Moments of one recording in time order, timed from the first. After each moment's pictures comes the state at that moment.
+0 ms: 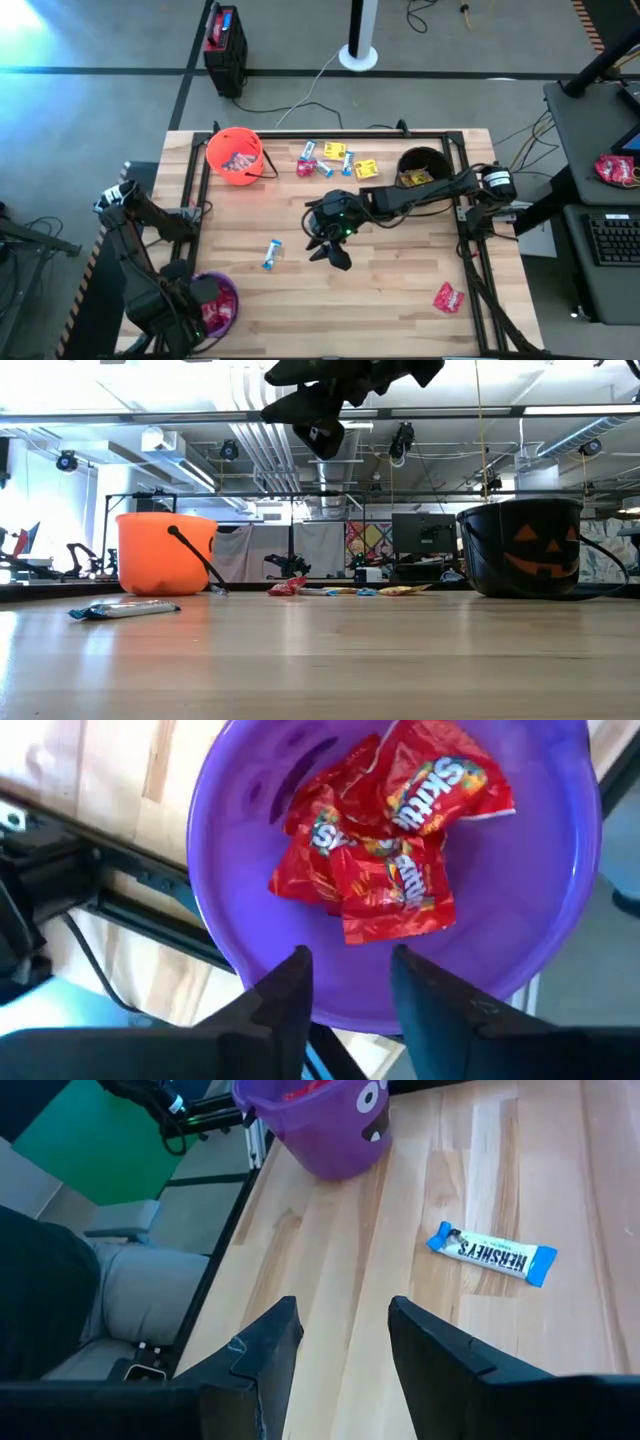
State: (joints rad) left arm -1.04 1.60 1.52 -1.57 0.05 -1.45; right arm 0.07 1.81 1.38 -0.17 -0.44 0.19
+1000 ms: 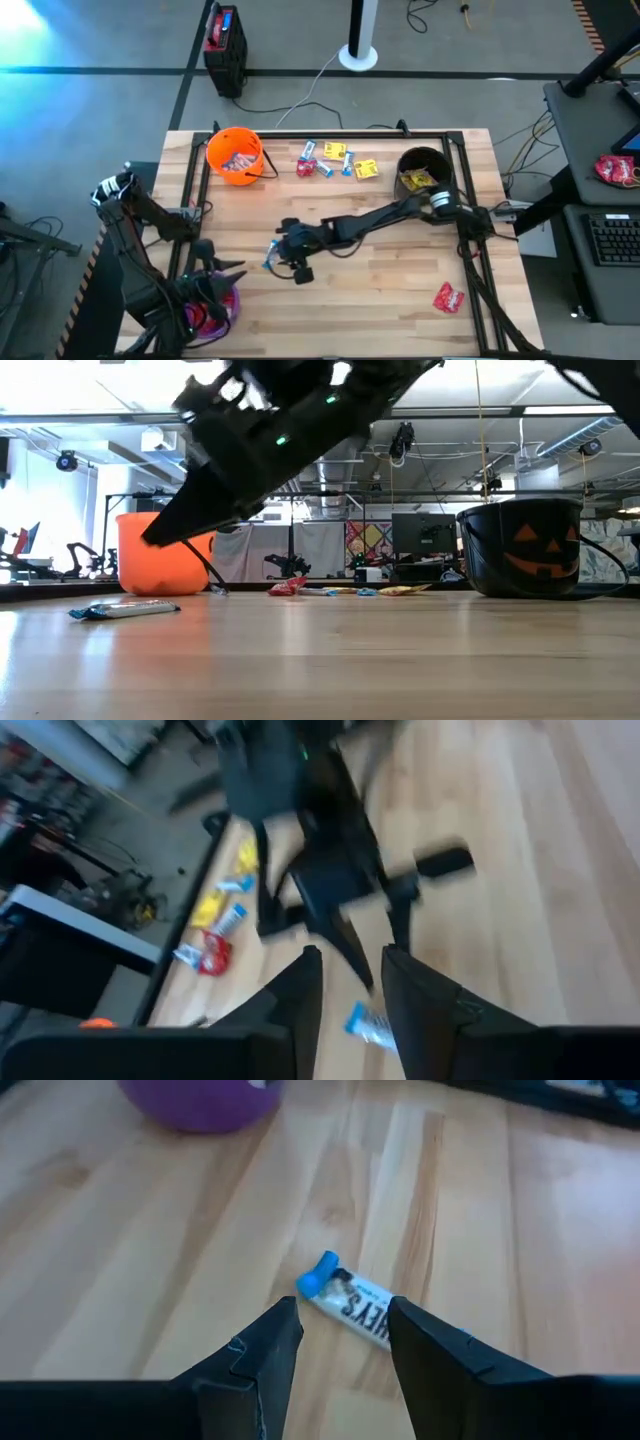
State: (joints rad) left arm -1.08 1.51 1.33 -1.41 -1.05 -1.02; right arm 0.14 2.27 1.65 -0.02 -0.06 -0.16
